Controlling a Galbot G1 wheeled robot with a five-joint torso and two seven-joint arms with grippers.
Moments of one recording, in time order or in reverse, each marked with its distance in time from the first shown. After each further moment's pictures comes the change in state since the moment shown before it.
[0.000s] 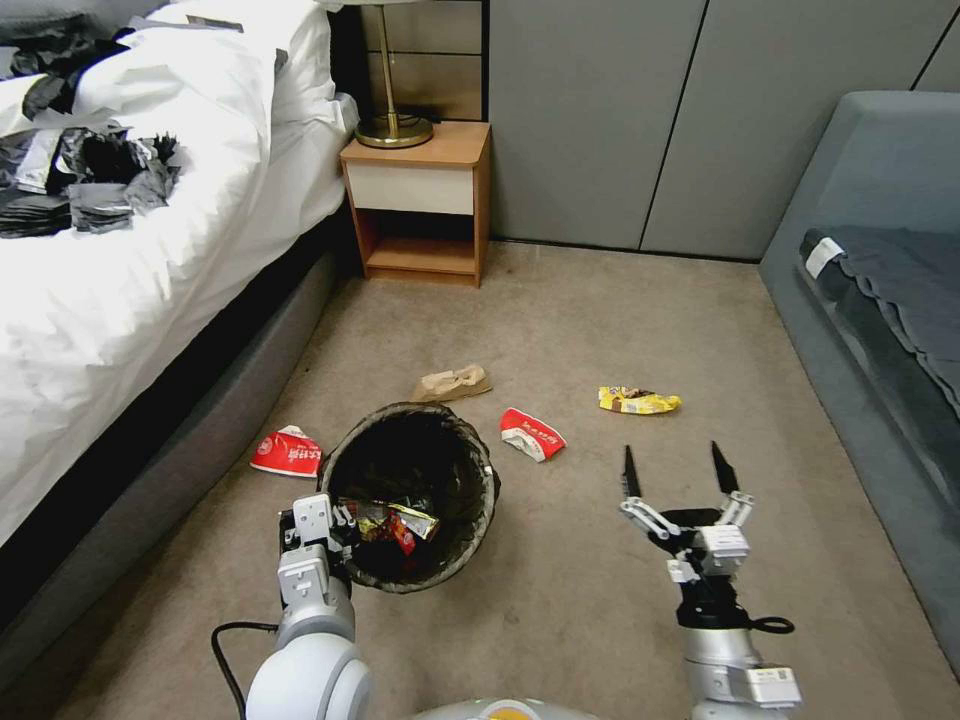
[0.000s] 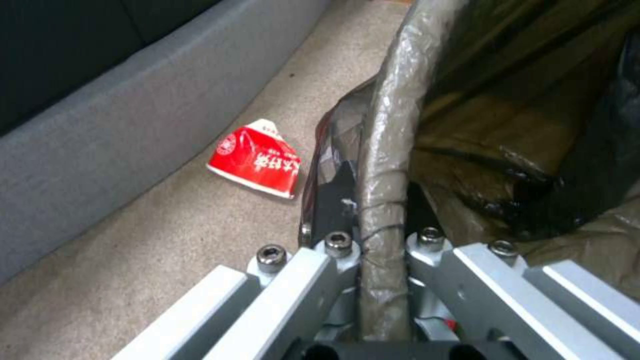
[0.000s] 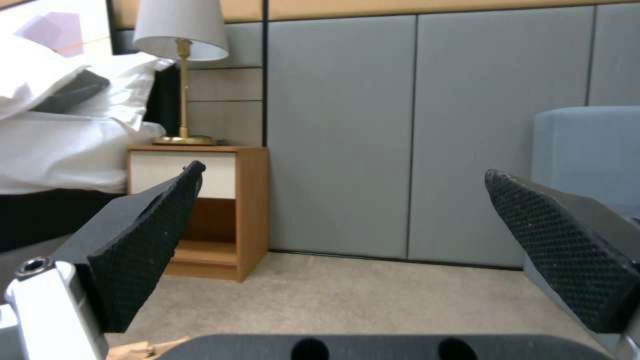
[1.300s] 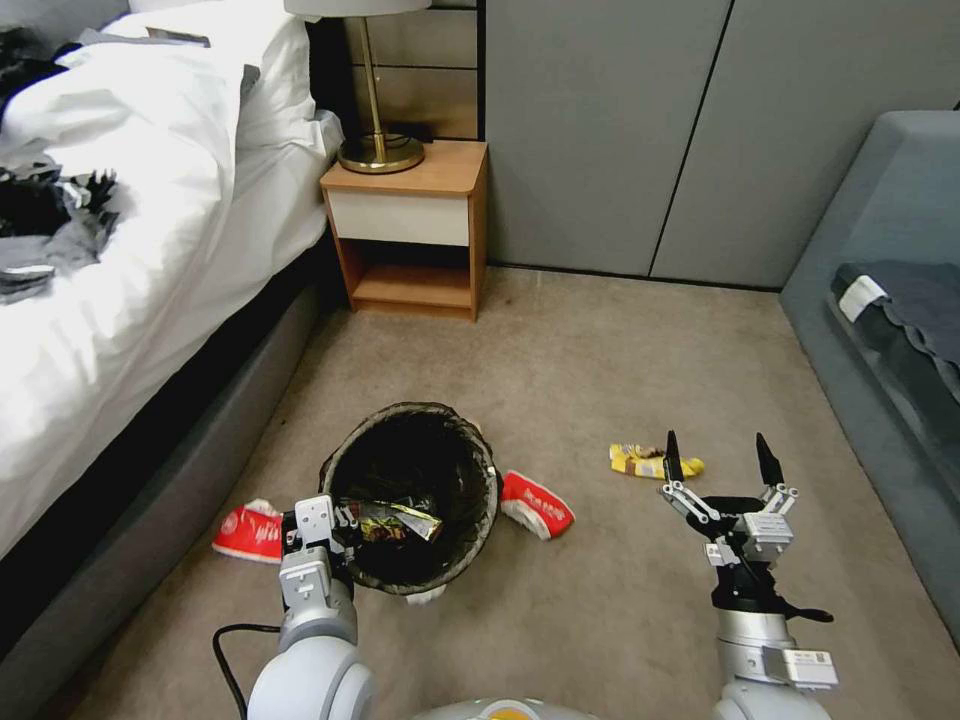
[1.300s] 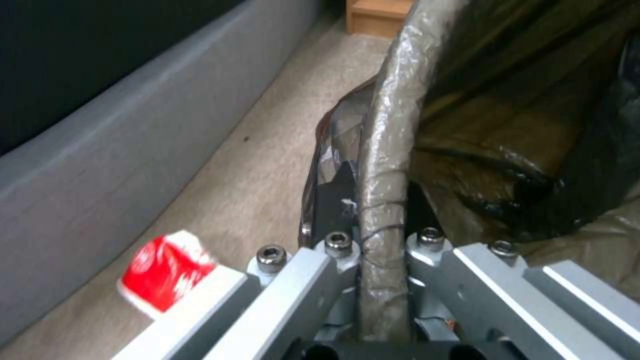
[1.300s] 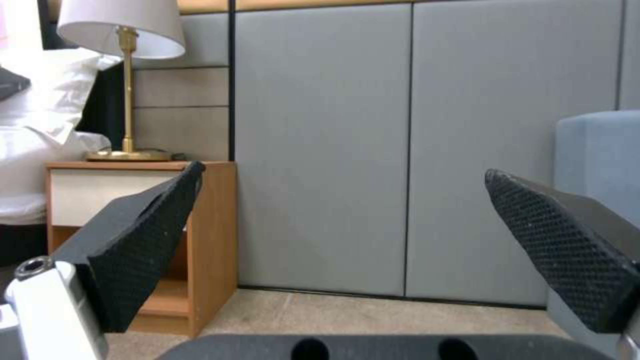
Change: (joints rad) left arm 0.013 -0.006 0.007 -0.011 0.012 -0.003 -0.001; right arm 0.041 -0.003 0.060 -0.001 0.059 -0.012 -0.037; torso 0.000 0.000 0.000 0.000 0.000
